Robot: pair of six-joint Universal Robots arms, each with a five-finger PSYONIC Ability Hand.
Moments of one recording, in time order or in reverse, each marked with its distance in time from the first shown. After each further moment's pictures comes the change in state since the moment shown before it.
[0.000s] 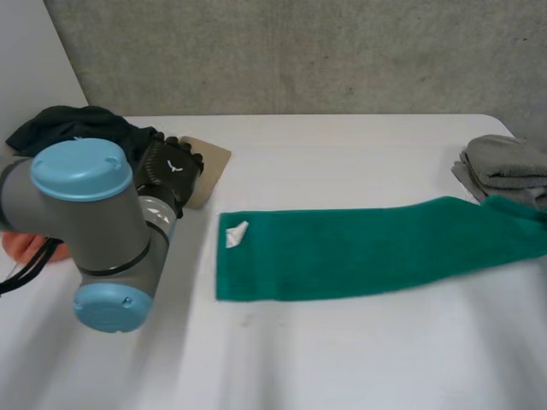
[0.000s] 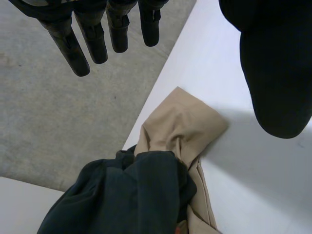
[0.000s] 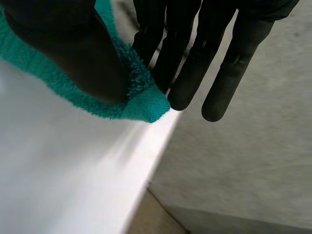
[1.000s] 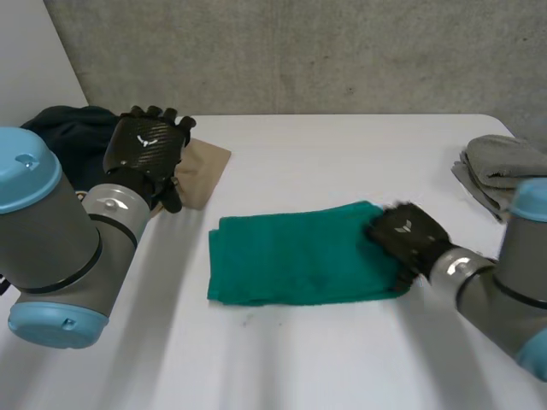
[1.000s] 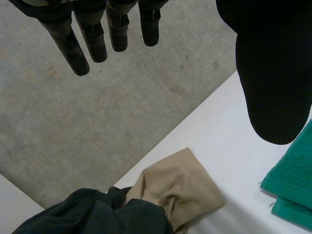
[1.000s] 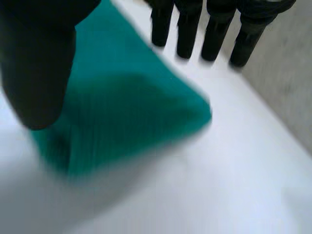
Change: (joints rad) left arm 0.043 0.222 -0.162 0.067 0.116 -0.367; right arm 0.569 -0.098 0.250 -0.046 -0.067 0.291; left_hand -0.003 -0.011 -0.012 -0.009 0.000; right_hand -0.663 -0.720 -0.737 -0.748 -0.701
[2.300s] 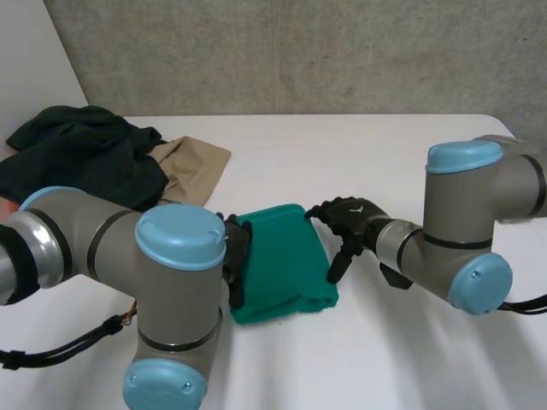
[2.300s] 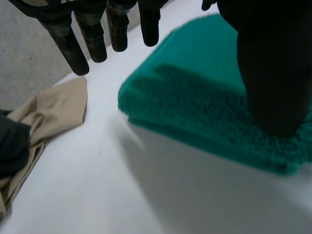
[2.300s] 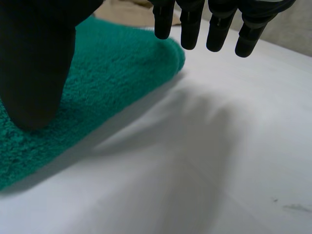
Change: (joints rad) left arm -0.288 -0.330 0.158 -0.250 -0.266 -0.224; right arm 0.170 0.330 -0.537 0.290 0.020 0.470; left_hand 0.000 0.000 0.000 0.000 0.000; right_hand -0.226 -0.236 -0.241 -0.240 -0.238
